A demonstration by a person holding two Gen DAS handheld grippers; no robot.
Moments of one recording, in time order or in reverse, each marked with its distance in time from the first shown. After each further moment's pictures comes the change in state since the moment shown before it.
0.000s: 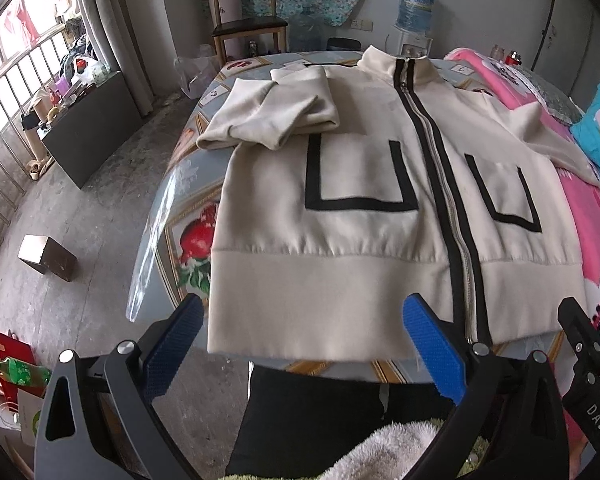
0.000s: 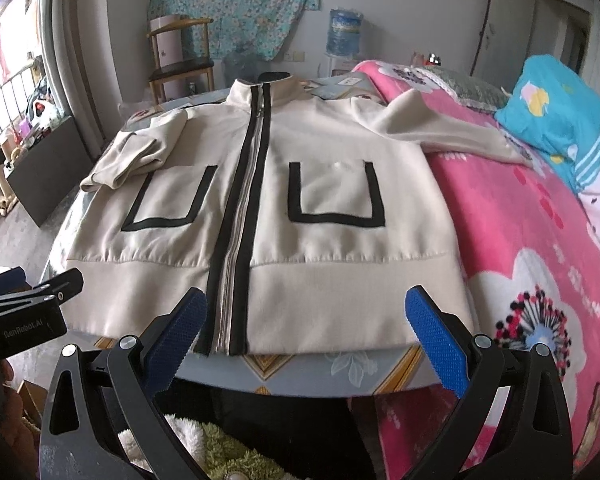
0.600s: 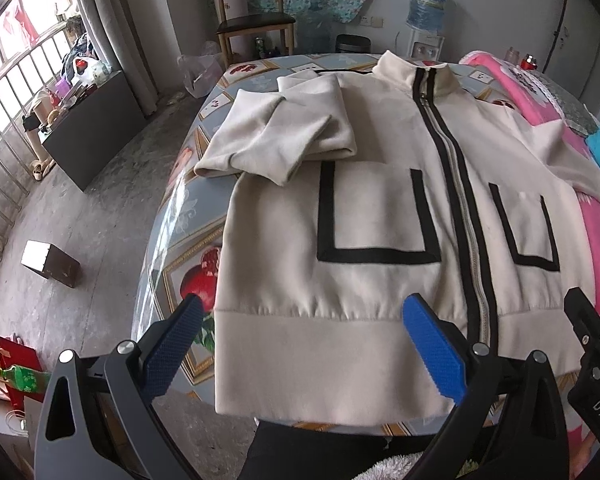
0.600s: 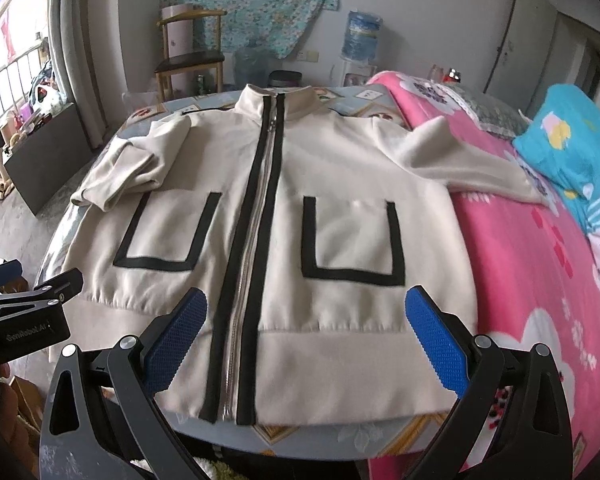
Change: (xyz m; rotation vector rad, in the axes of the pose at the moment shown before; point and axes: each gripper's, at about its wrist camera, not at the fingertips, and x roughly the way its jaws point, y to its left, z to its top) left arm 0.029 0.006 0.052 -0.016 0.027 0.030; right arm 0.036 0.023 0.054 -0.075 0.012 -0.003
